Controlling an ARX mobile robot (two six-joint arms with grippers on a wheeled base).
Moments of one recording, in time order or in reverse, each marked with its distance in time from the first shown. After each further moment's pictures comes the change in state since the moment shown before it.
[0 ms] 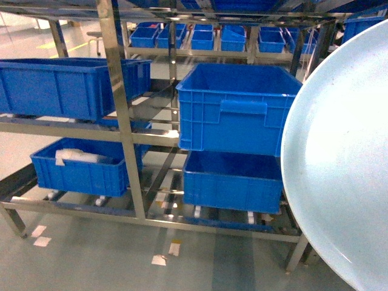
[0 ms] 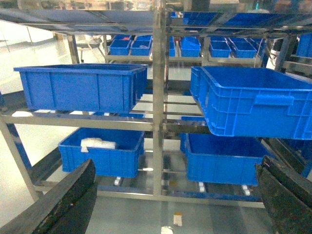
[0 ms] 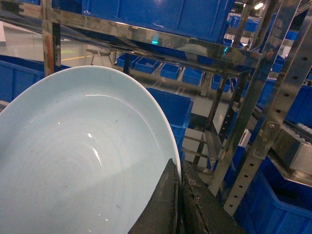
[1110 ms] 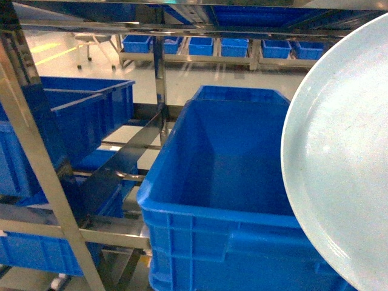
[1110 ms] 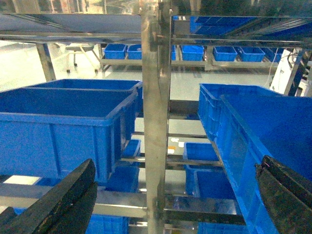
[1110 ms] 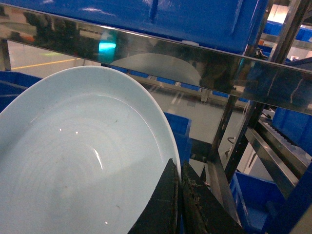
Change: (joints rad) left arm 0.000 0.000 0.000 0.000 0.000 0.000; right arm 0.000 0.000 0.000 0.003 0.000 0.000
